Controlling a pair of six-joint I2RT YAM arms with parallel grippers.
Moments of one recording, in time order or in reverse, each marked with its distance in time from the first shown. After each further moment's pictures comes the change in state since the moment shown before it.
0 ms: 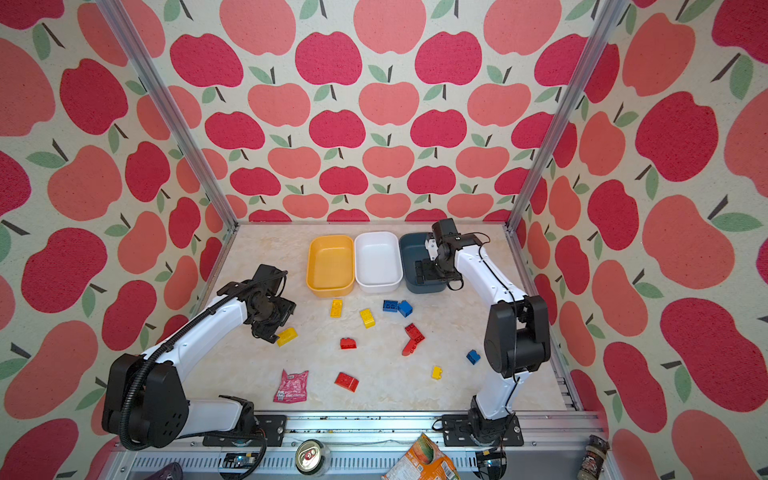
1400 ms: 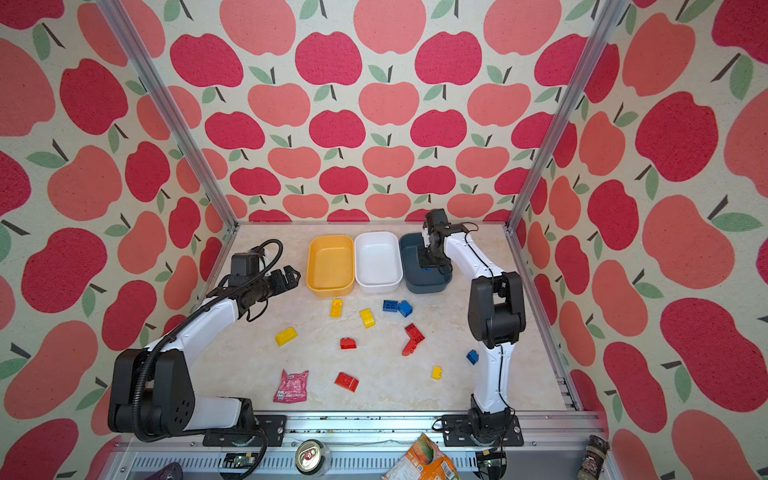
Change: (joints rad) left arm 0.202 0.014 -0.089 0.681 0.211 1.028; right arm -0.006 0.320 0.279 0.060 0.054 0.034
